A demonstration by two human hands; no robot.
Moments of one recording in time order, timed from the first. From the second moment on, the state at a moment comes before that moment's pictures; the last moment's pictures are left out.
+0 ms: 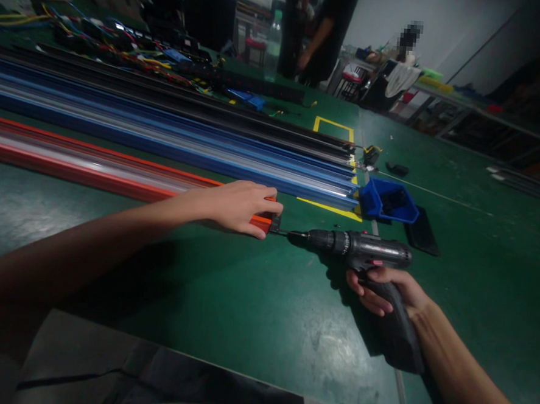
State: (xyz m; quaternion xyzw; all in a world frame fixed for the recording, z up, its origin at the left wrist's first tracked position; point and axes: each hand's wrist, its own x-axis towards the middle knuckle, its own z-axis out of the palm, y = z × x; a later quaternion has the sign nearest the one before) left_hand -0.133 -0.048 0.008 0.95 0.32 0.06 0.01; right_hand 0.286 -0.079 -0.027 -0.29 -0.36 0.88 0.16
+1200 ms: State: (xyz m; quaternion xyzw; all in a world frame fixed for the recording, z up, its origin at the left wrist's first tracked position) left_hand -0.133 -0.048 0.008 0.95 0.32 0.05 0.01; right_hand 0.291 -0.076 -0.035 -0.26 -0.35 0.89 0.16
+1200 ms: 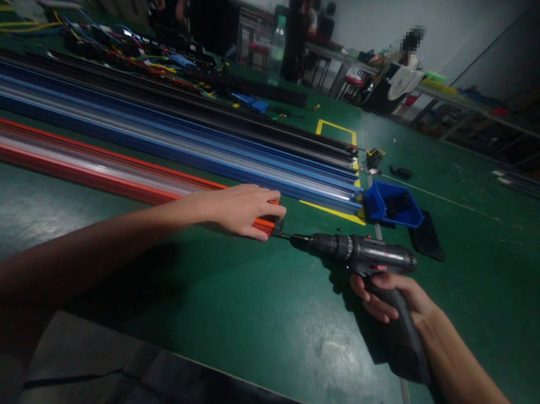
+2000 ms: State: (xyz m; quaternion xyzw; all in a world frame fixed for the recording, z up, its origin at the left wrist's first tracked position) left_hand -0.134 -0.048 0.007 0.95 0.32 0.06 0.02; right_hand 0.289 -0.075 -0.032 -0.26 -0.37 0.88 0.16
